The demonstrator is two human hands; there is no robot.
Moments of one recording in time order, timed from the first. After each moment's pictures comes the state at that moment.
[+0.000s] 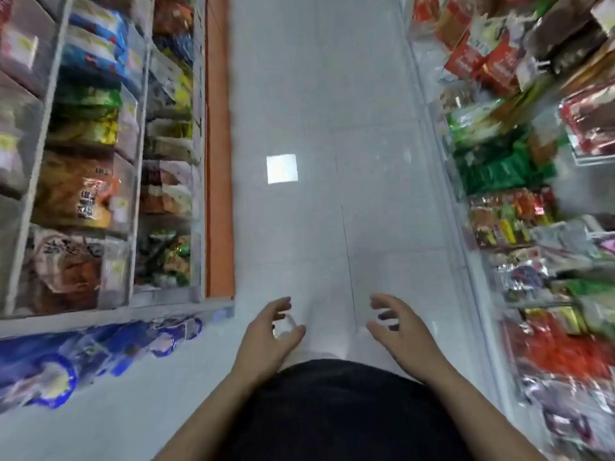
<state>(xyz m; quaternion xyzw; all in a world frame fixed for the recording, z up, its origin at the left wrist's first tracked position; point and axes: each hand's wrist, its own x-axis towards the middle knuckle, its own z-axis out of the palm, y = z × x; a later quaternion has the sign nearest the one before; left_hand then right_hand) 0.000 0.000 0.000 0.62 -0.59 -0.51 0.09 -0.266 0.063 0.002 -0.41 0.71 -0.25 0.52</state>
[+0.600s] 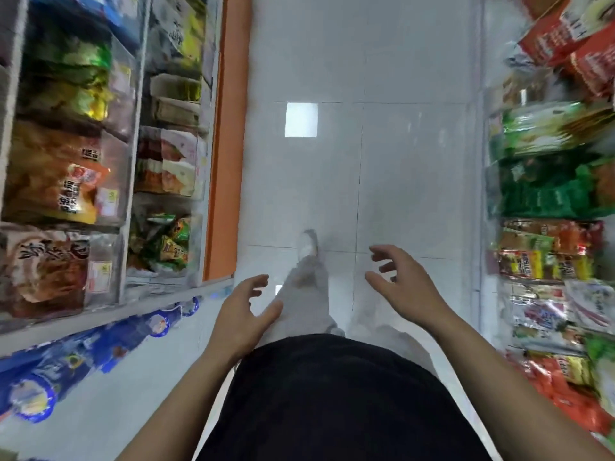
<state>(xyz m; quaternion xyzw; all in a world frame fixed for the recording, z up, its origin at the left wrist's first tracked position) -0.016 -0.141 -0.018 0.71 -0.52 -0.47 0.07 -0.327 -0.157 -0.024 -0.48 0.68 -0.14 0.53</state>
